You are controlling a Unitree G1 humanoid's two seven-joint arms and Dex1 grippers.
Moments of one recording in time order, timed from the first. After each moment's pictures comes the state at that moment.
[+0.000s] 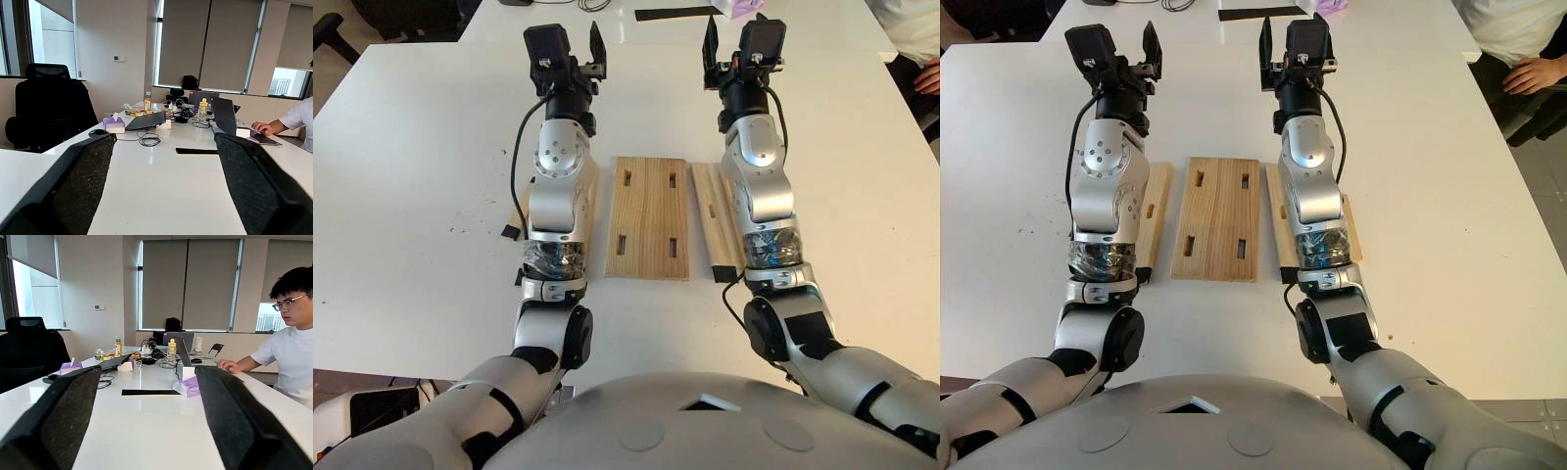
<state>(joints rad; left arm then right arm) -0.54 -0.04 0.08 0.04 -0.04 0.20 0.12 -0.61 0.06 0.00 0.22 -0.05 0.04 -0.11</state>
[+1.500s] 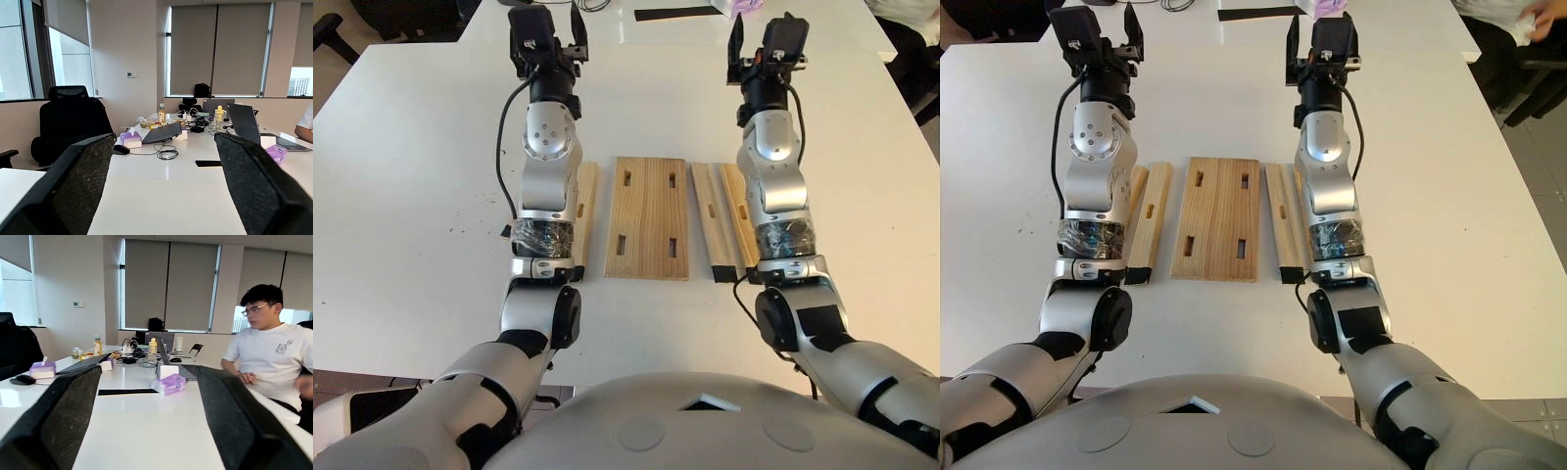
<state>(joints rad) -0.63 0.03 0.10 0.20 0.00 0.07 0.14 -0.62 0.01 -0.03 0.29 -0.06 0.00 -0.17</state>
